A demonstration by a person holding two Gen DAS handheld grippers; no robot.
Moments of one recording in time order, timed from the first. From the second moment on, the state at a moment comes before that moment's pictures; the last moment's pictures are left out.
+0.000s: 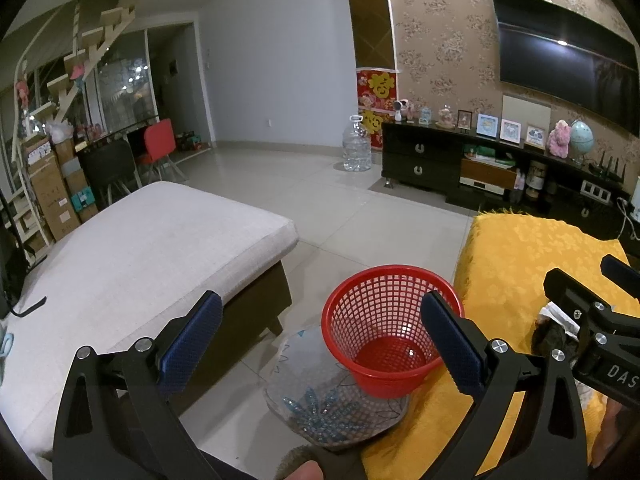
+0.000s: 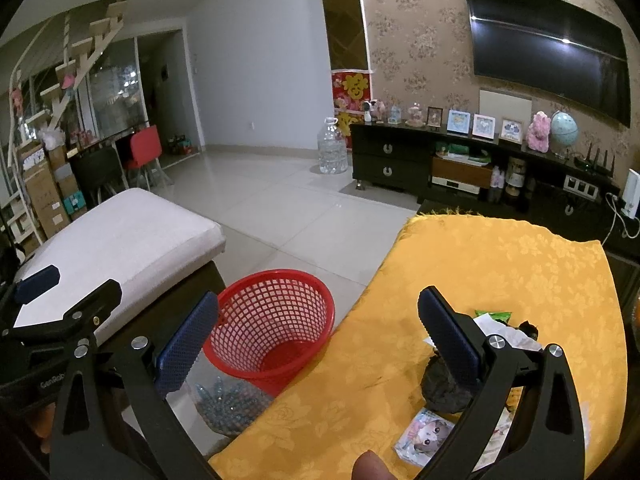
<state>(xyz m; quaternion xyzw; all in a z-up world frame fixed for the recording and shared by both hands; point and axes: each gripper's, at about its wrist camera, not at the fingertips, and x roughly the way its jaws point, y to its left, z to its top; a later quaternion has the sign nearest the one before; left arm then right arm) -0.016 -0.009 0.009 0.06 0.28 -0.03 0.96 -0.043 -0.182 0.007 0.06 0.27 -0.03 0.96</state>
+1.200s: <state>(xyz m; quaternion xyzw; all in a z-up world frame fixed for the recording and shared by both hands) -0.021 -0.029 -0.001 0.06 0.27 -0.05 0.96 -0.051 -0.198 -0.001 0.08 0.28 -0.01 0.96</state>
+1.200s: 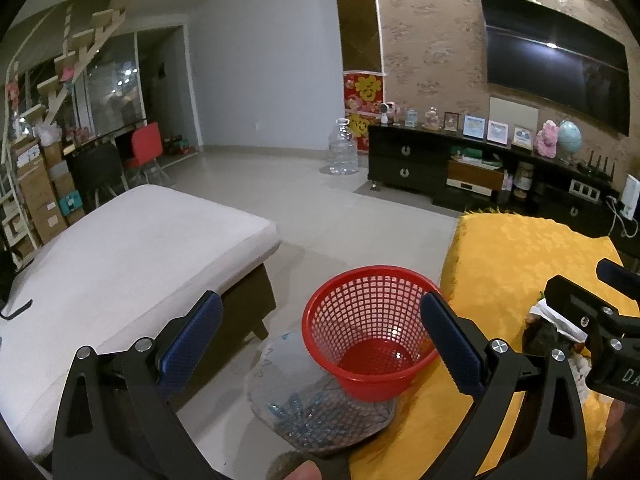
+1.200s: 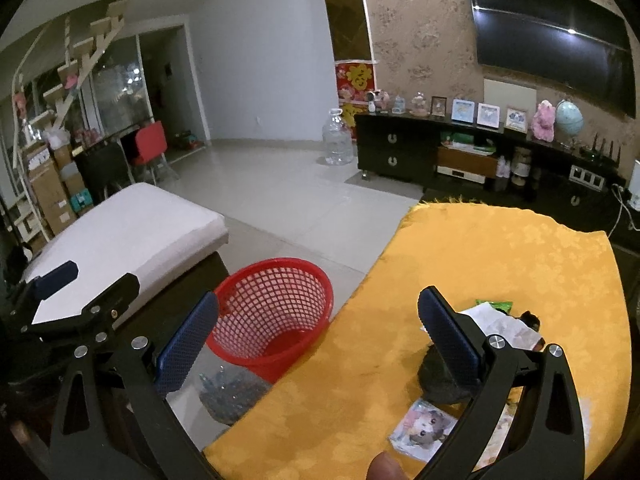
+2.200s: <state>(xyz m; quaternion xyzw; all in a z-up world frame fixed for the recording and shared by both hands) 0.037 -0.211 -0.057 0.18 0.35 -0.32 0.86 -0.121 -0.340 -0.024 0.11 0.30 -0.26 0.91</state>
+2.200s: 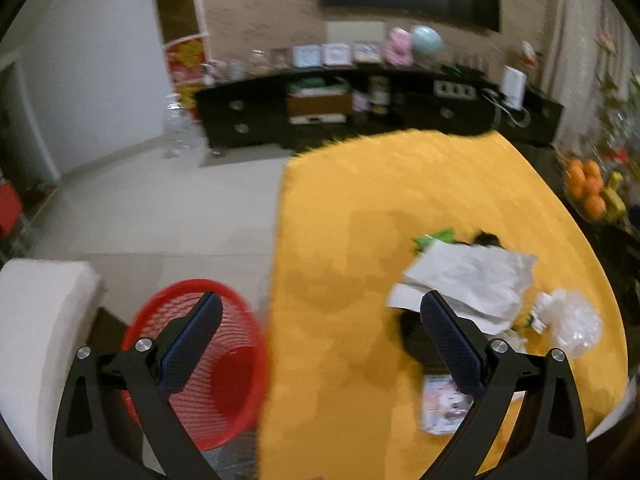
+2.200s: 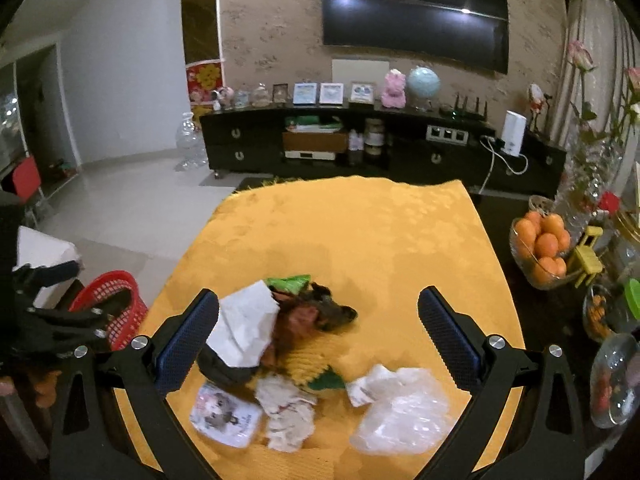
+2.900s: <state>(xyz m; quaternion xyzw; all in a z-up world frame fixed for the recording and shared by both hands) 0.042 -0.310 -0.136 0.18 0.48 -0.47 0.72 -0.135 -0.382 -0.047 0.16 0.34 -0.27 0.89</state>
